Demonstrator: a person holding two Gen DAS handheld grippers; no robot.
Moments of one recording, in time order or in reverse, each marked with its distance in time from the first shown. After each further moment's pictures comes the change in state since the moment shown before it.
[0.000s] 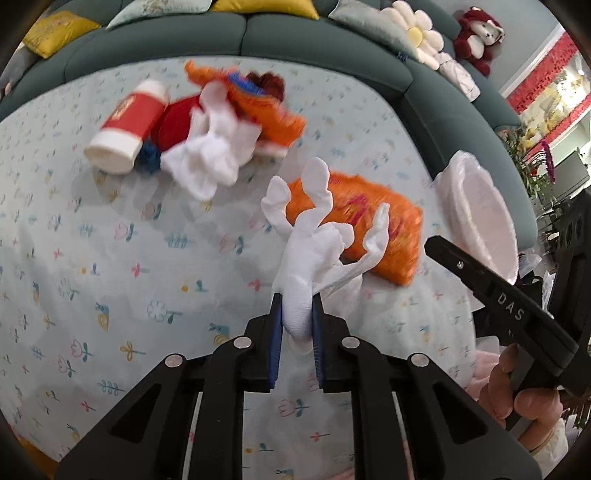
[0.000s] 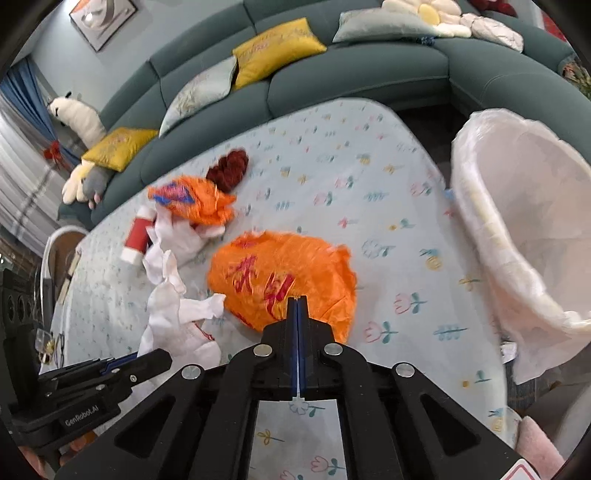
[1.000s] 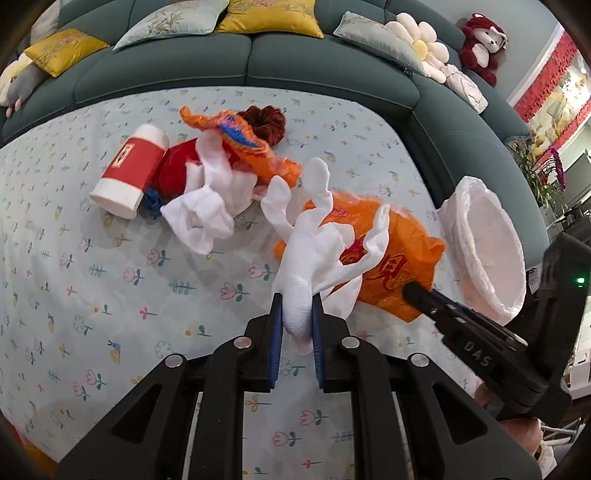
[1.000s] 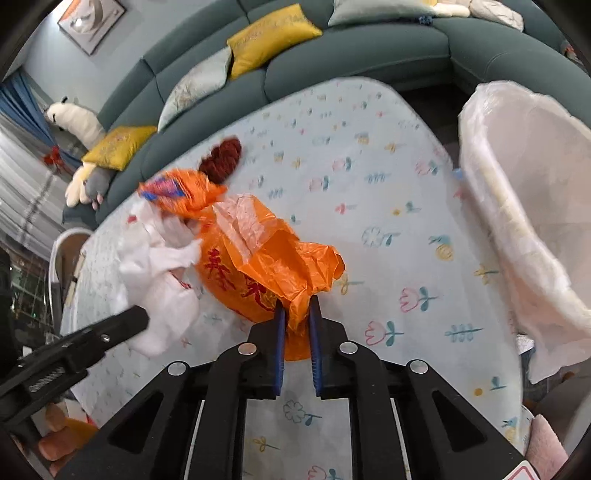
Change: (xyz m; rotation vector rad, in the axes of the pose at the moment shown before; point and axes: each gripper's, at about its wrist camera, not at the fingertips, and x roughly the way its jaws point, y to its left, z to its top) left arm -0.002 -0.017 0.029 0.001 -0.060 0.059; right arm 0.019 -0.011 0.001 0.044 0.051 0.045
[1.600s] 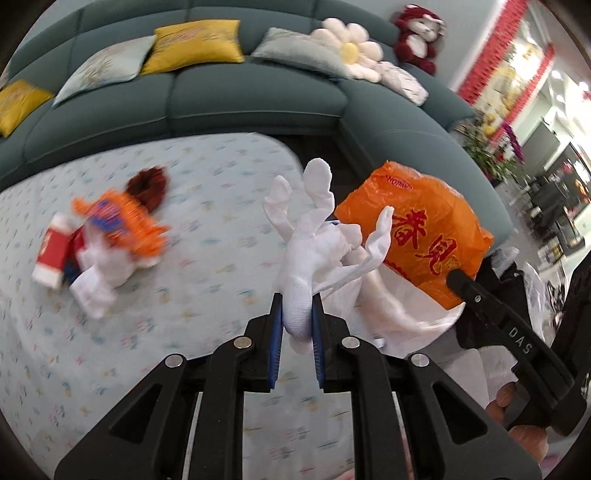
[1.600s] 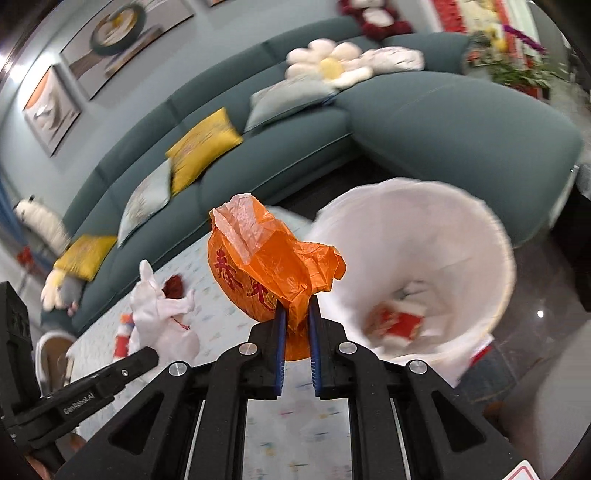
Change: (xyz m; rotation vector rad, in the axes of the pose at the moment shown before) left arm -0.016 -0.124 0.028 0.180 -0.062 -0.132; right arm -0.137 -0.085 0.017 0.235 -0.354 -0.167
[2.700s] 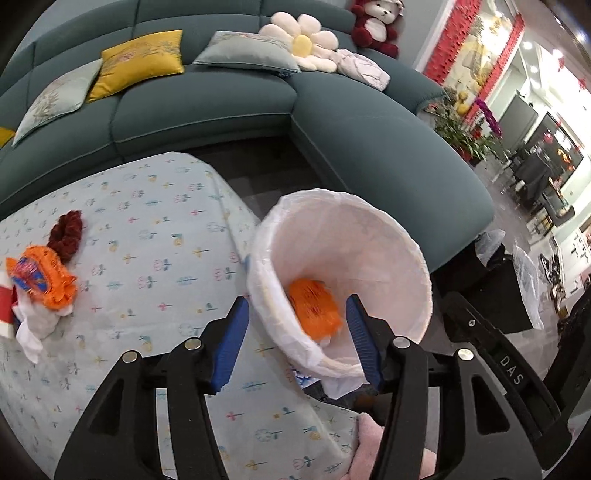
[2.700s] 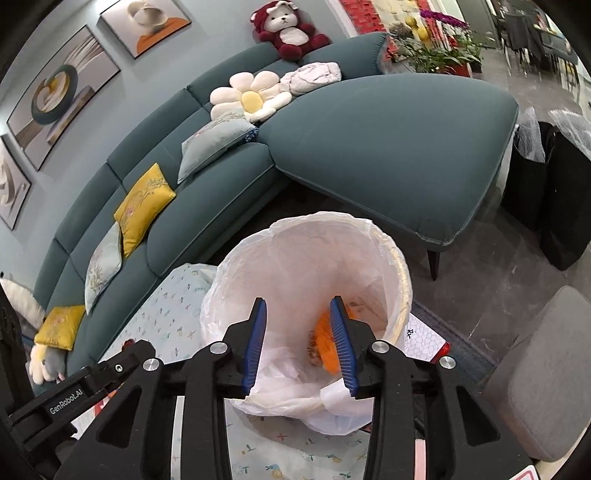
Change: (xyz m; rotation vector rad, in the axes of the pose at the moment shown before) left arm 0.048 -0.088 0.024 0.088 0.001 -0.034; right arm -0.015 -0.090 0.021 0.186 -0.098 -0.121
